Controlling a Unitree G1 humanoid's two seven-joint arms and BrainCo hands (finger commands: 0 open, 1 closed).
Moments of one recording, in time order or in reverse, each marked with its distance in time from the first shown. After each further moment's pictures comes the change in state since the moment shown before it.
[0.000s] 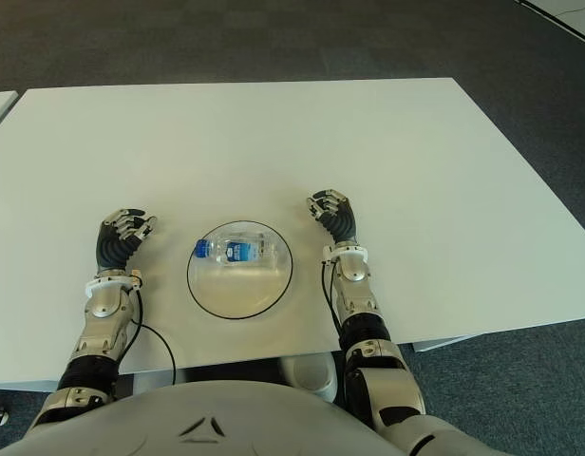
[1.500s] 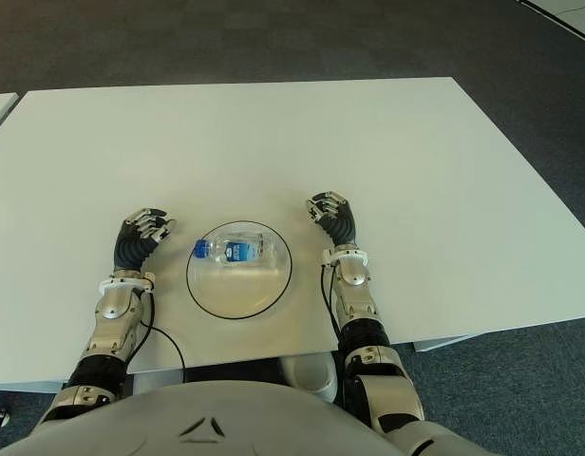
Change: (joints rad) left arm -0.023 -0.016 -0.030 0.069 -0.043 -0.072 -0.115; right arm 0.035 0.012 0.002 -0.047 0.000 0.001 0.009
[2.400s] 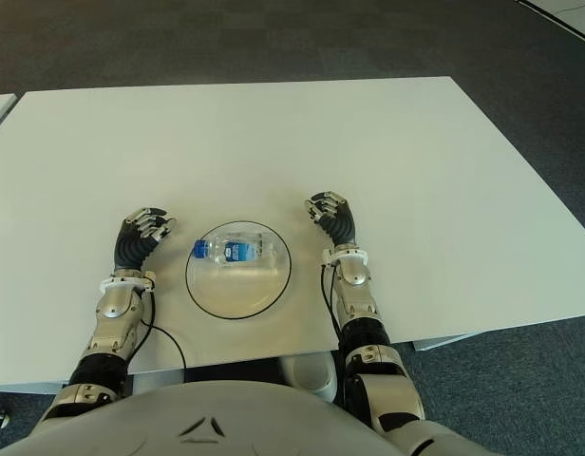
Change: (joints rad) left arm -0.003 -0.004 0.015 -0.001 -0.003 0.002 -0.003; right arm -0.006 0.005 -0.002 0.009 0.004 0.000 0.029
